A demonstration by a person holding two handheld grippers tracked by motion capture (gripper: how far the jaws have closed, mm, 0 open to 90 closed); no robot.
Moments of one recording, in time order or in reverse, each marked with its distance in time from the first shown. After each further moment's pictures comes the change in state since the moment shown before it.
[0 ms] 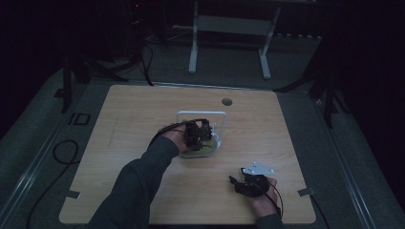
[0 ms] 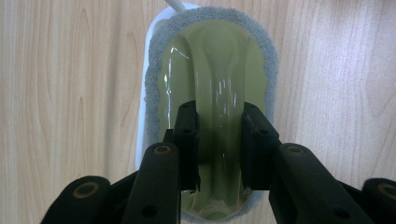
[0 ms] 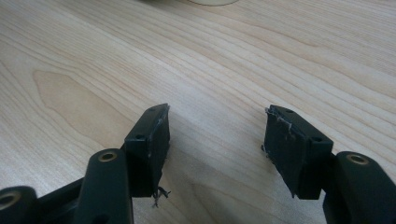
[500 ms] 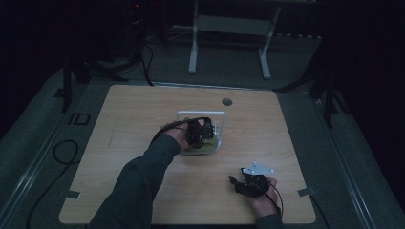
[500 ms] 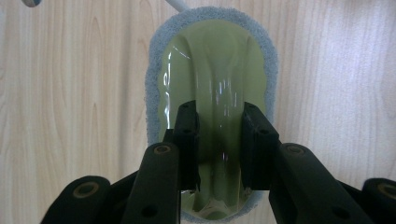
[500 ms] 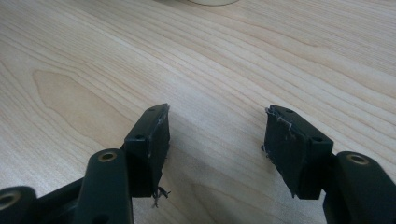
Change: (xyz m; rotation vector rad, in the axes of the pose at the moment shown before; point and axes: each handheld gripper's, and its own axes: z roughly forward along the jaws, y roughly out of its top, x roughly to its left) left arm 0.005 0.007 -0.001 0.013 0.029 0.032; right arm 0.000 0.000 0.000 0.001 0.002 0.001
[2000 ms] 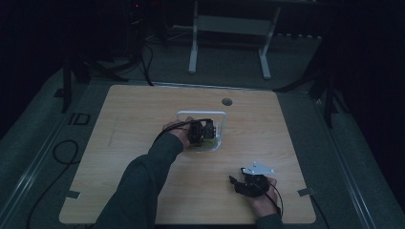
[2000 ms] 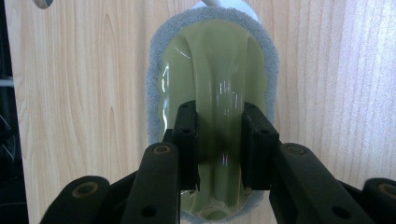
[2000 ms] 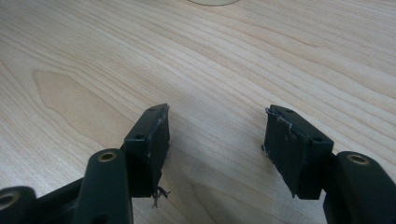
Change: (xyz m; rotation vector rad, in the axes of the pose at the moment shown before) left arm 0.006 0.002 0.025 0.043 0.068 0.059; right arm 0.000 0.000 0.000 0.001 0.000 -0.001
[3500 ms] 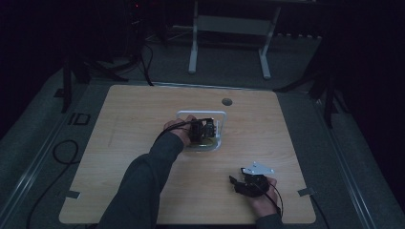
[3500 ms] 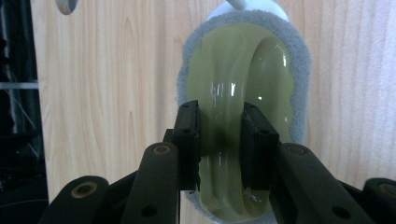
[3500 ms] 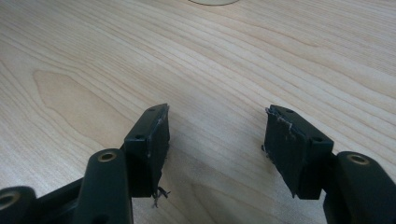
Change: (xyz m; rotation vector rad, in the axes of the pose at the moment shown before) left arm 0.004 0.000 0.010 -0.017 0.076 0.006; right arm 0.000 0.000 0.000 0.000 0.000 0.000
